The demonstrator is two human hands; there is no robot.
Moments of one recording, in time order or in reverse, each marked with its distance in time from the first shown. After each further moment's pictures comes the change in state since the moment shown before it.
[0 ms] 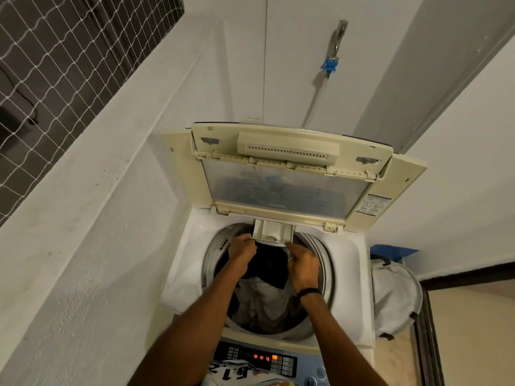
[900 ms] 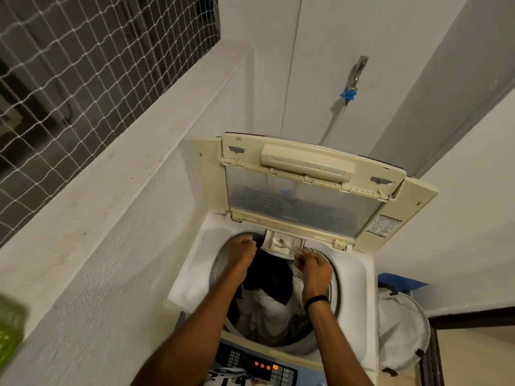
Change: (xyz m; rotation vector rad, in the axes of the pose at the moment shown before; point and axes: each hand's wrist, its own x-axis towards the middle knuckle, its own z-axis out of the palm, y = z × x) left_hand -0.040 0.022 -0.031 -0.109 0.119 0.144; right_hand 0.002 -0.040 -0.021 0.819 0.139 0.542
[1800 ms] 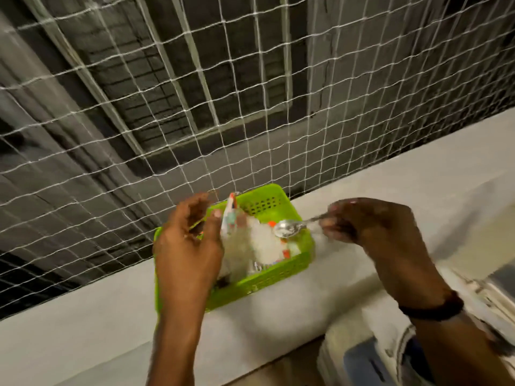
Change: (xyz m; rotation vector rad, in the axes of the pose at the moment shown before) left_hand -0.337 0.036 -0.414 -0.010 1.249 0.505; right_hand -0.348 -0.139 0.225 -0.152 -1.383 -0.162
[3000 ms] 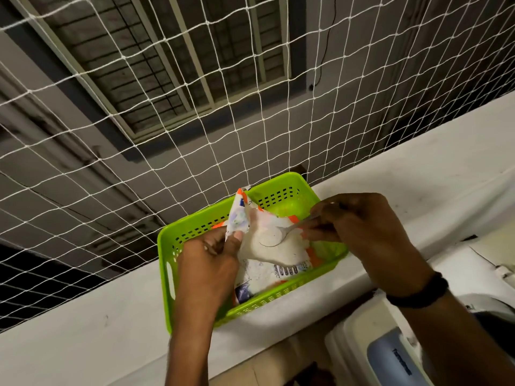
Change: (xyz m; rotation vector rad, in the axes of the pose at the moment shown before) left_hand 0.024 -0.066 0.005 0.147 -0.288 -0.235; right_hand 0.037 0.040 0.061 -0.313 -0.023 0.154
